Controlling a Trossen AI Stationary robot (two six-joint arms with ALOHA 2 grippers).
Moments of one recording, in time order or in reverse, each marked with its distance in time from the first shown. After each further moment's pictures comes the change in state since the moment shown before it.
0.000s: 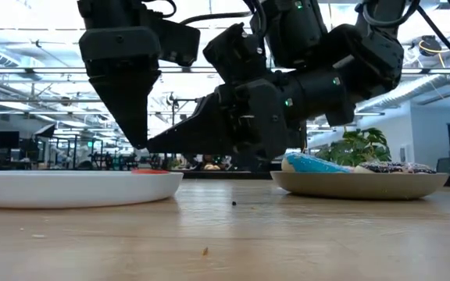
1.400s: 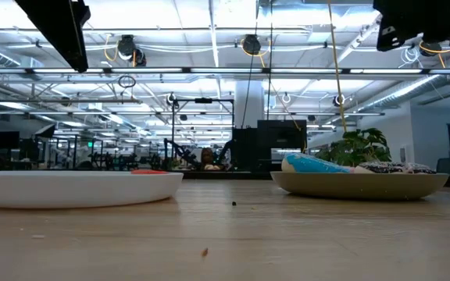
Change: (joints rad) left arm -0.244 -0.214 0.007 -0.220 -0.138 -0.266; right arm 0.191 -1.596 -0.850 -0.329 0.236 -0.034
